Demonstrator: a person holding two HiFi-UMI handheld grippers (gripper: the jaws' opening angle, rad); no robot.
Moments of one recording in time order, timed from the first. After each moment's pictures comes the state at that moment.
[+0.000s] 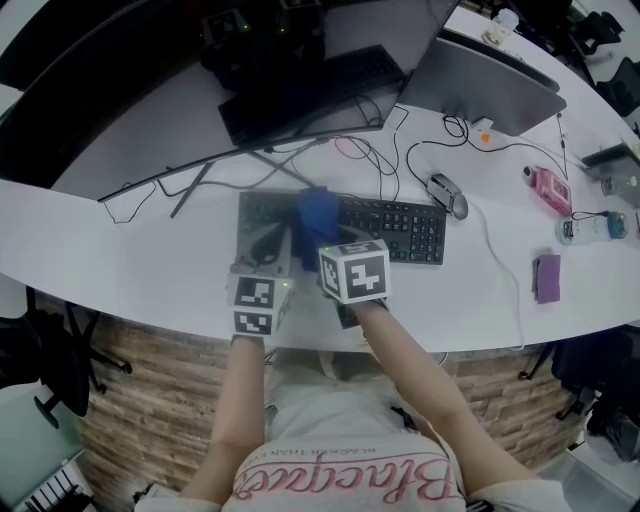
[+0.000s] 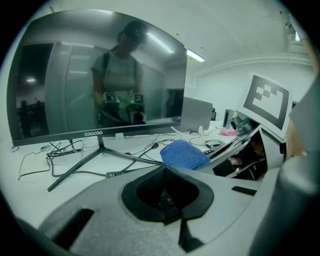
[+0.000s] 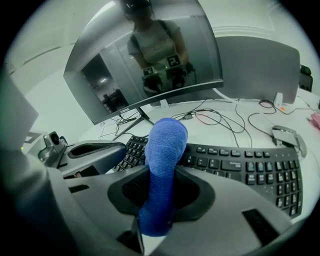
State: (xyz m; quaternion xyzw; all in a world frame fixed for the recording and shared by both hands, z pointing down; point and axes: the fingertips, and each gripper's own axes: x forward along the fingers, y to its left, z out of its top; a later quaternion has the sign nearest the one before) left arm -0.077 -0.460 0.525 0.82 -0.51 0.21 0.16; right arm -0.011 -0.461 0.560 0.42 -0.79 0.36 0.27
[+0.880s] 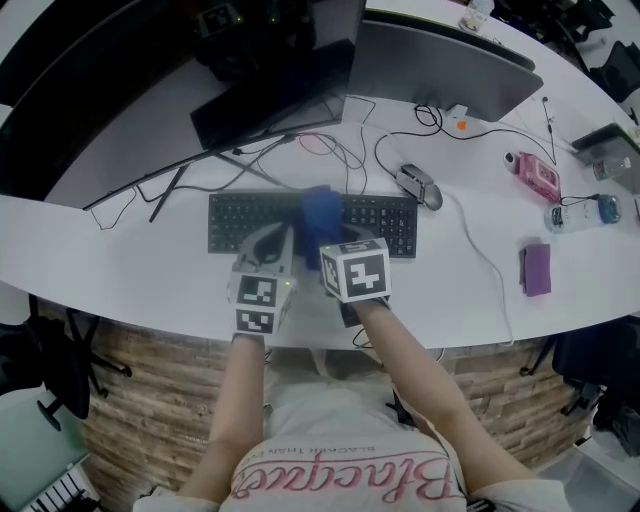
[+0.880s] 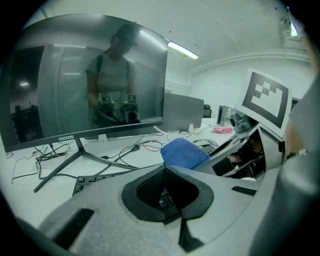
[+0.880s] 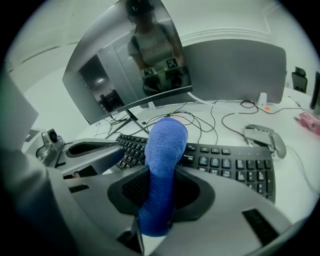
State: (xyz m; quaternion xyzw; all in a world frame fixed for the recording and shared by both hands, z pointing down) left arm 0.004 -0.455 0.523 0.83 -0.49 0.23 0.14; right arm 0.071 -0.455 0.560 0.44 -0.78 0.35 0.27
